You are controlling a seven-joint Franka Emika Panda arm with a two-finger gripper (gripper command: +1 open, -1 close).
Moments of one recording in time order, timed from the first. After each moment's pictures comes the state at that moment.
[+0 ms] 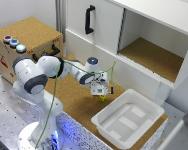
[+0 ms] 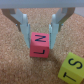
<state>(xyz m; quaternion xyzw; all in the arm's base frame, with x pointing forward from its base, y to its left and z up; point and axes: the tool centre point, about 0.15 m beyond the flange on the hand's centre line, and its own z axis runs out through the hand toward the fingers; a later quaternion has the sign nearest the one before) 0.385 -0.096 0.237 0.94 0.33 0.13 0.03</state>
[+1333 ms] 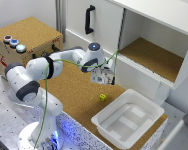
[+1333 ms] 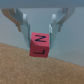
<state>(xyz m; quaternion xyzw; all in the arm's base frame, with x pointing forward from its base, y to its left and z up) 0.397 -0.164 0.394 0.97 0.15 0.20 0.05</state>
